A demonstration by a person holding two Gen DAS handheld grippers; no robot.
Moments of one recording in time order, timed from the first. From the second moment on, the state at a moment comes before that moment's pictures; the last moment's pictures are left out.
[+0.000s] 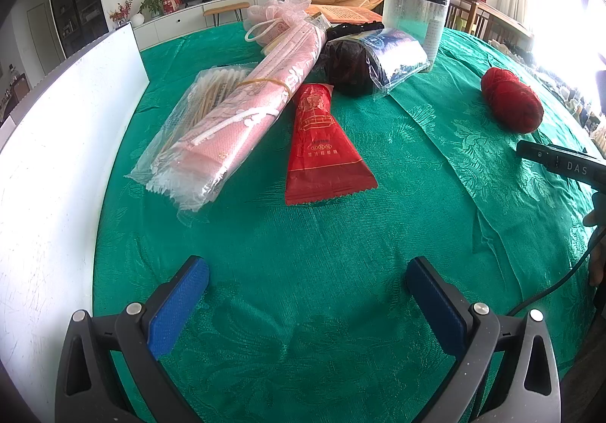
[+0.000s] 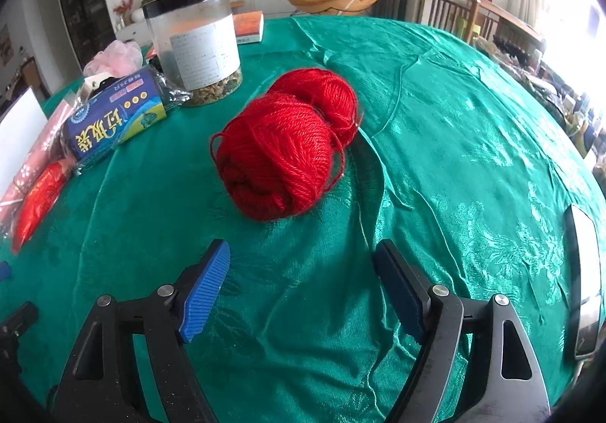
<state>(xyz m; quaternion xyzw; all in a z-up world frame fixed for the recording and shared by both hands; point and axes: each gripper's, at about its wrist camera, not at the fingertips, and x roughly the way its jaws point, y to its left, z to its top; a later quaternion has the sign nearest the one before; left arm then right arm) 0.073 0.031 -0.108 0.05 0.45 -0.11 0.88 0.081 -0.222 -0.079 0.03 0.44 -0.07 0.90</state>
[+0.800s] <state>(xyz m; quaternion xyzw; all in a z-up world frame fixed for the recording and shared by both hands) 0.069 0.028 -0.096 0.05 0.49 -0.13 0.86 0.080 -0.221 -0.078 0.03 0.44 -0.07 0.90</state>
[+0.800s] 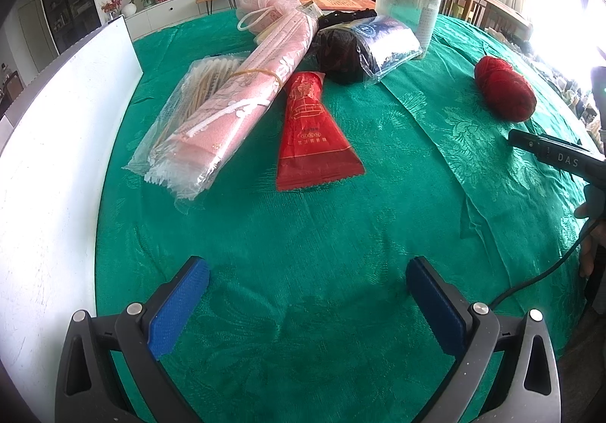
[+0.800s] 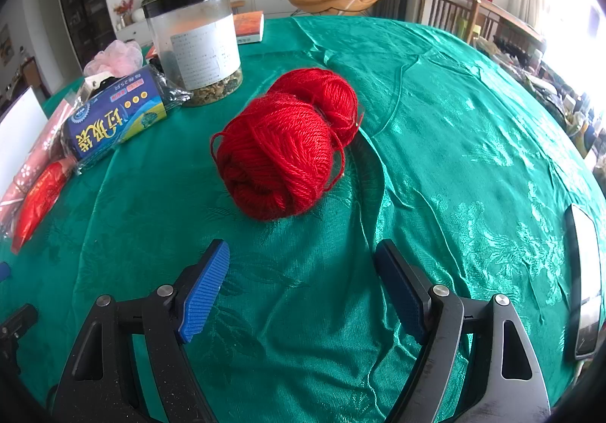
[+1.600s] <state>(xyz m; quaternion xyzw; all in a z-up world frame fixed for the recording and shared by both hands) 0.202 0.042 -0.052 -0.01 0.53 -0.12 0.84 0.152 -0.249 -0.052 0.10 0.51 0.01 0.86</state>
